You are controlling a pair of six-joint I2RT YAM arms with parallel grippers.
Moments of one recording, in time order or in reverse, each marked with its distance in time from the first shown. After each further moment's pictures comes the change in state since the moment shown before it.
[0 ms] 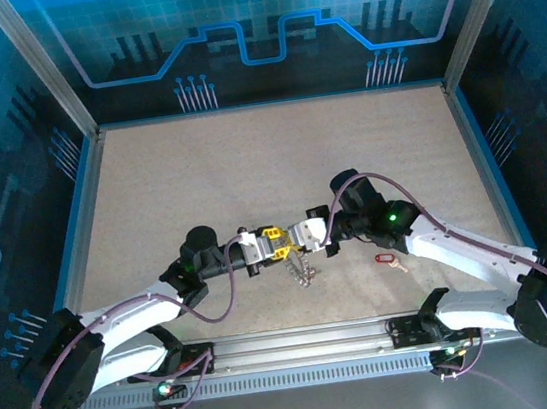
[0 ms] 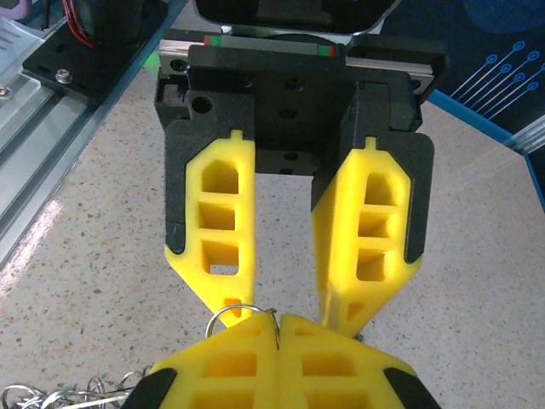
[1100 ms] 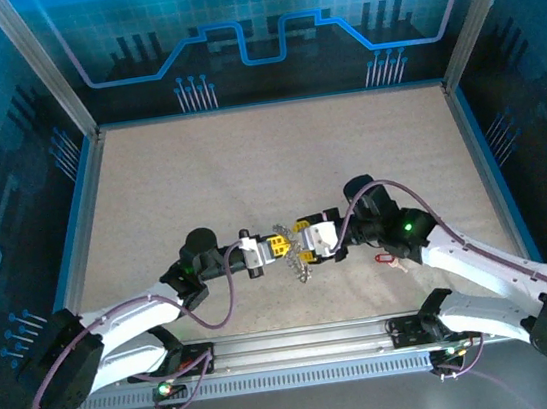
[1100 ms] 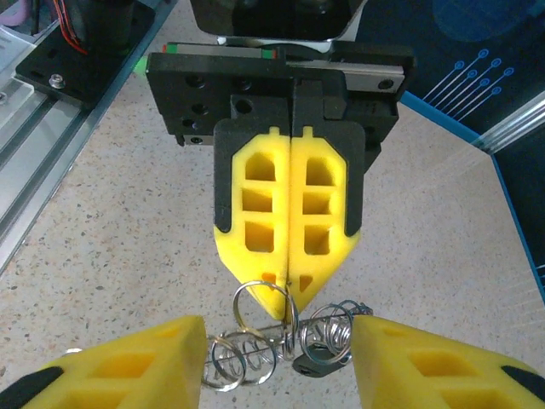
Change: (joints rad) left arm -0.012 -0.008 -0.010 0.016 0.017 0.067; right arm 0.004 -0.129 -0.063 -0.002 0.045 0.041
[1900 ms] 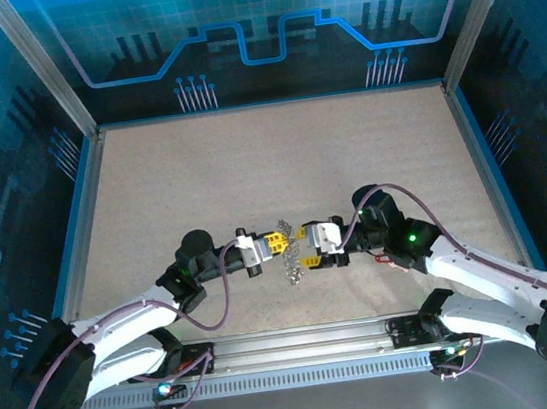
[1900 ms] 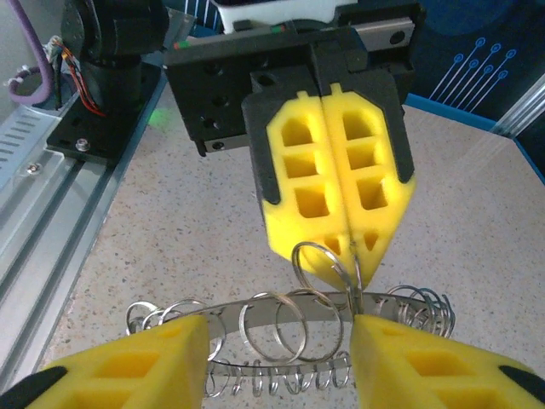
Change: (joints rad) left arm -0.006 -0.055 0.001 -0.005 -0.064 -0.056; right arm -0.011 -0.064 -0.130 0.150 -0.088 0.227
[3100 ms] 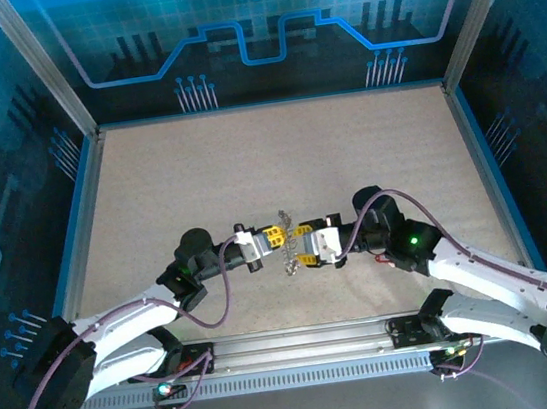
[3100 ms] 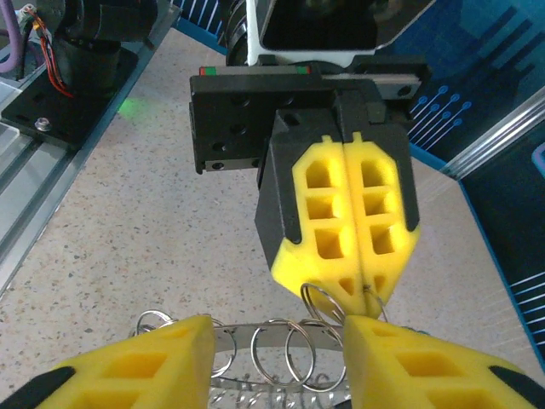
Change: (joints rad) left arm 0.001 0.012 0.013 0.030 -0.032 -0.004; right arm 0.047 -0.020 0.019 0.033 0.099 -0.141
